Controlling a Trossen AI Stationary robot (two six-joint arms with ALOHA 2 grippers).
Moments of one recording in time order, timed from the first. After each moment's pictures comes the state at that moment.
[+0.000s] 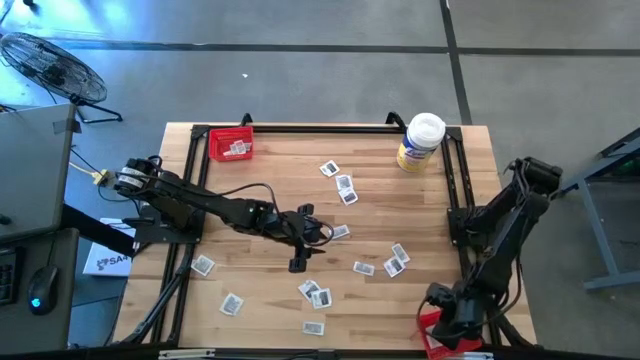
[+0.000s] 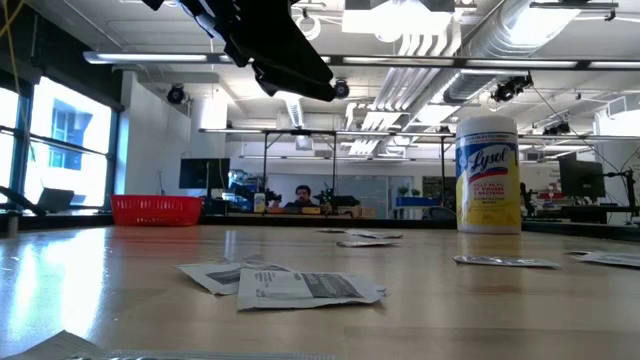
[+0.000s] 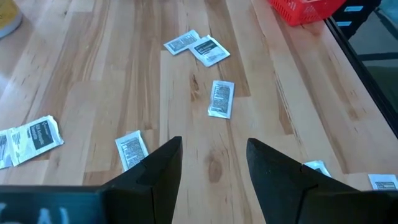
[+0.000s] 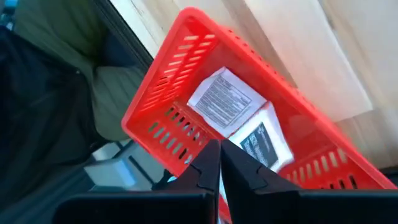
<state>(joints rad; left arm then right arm) -0.24 1.58 1.05 -0.07 -0.09 -0.11 1.07 1.43 0.86 -0.51 -0.13 1.78</state>
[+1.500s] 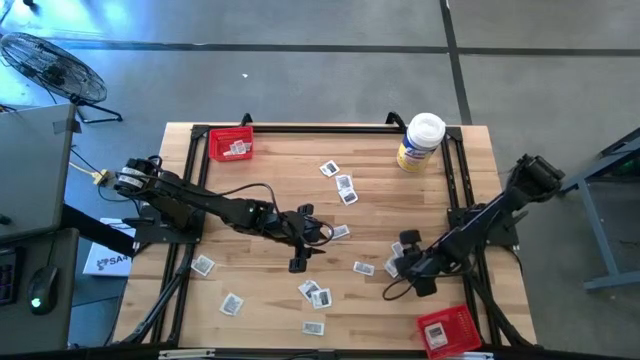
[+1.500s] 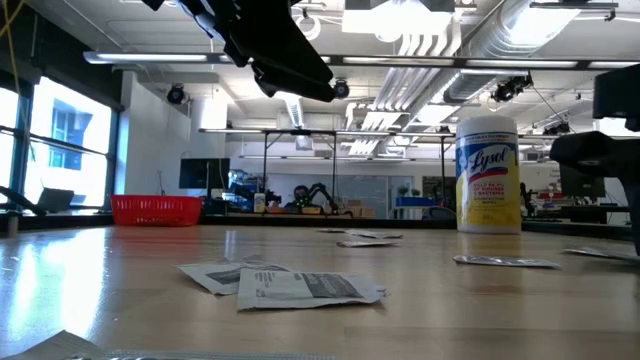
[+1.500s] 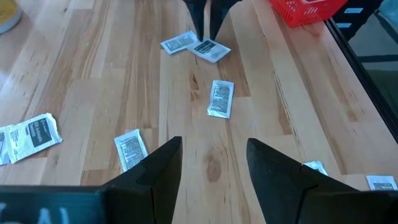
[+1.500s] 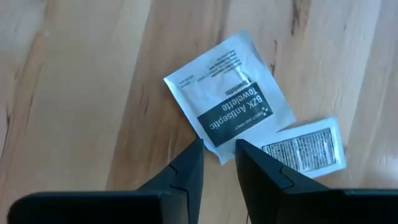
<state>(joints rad) -0.24 1.58 1.05 -0.07 -0.09 -0.12 0.67 1.42 0.57 -0.42 0.22 0.40</state>
